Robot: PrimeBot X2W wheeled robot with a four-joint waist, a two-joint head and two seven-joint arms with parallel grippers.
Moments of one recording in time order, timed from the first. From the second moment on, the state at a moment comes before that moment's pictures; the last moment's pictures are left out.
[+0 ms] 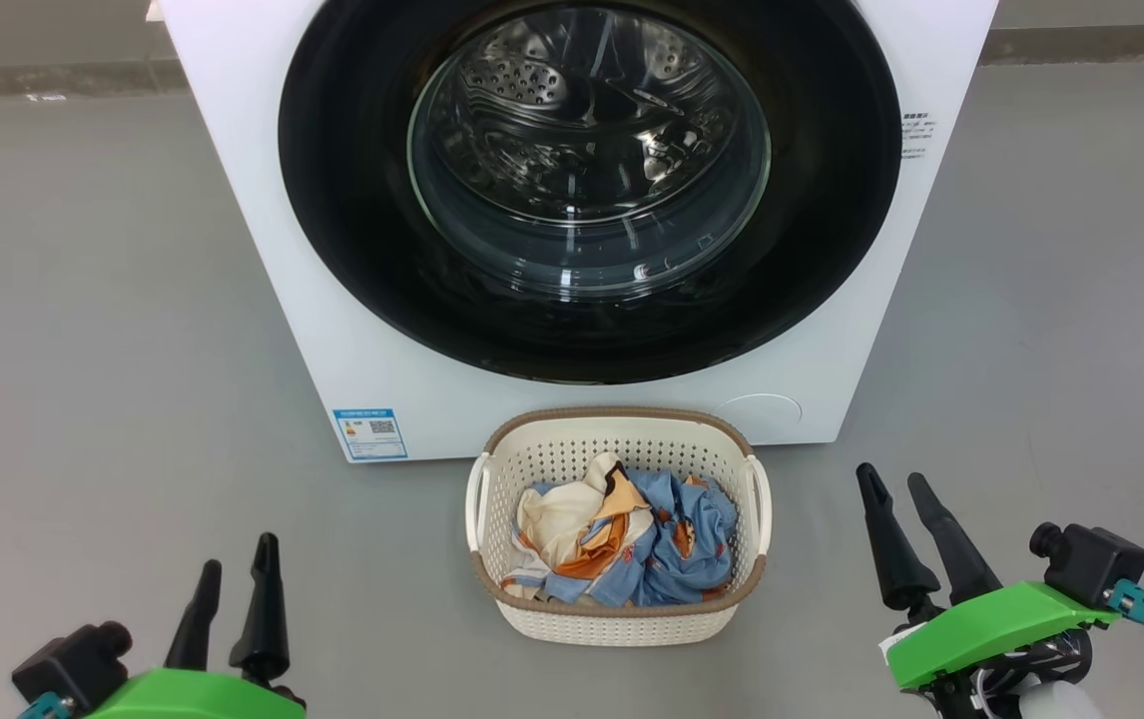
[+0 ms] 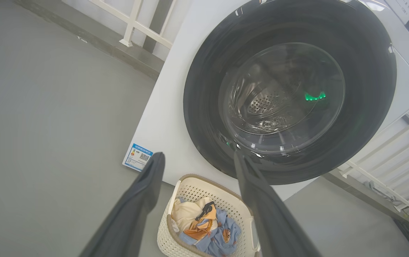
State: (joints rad) left arm -0.05 0.04 -0.03 0.22 -0.68 -0.12 -0.14; right arm -0.13 -0.07 0.06 0.27 0.67 0.13 -0.14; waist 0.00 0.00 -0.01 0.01
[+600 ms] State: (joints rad) left arm -0.07 0.04 -0.04 0.24 -0.51 -0.12 -0.19; right arm -0.17 -0.07 0.06 0.29 0.47 0.13 -0.19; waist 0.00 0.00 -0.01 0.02
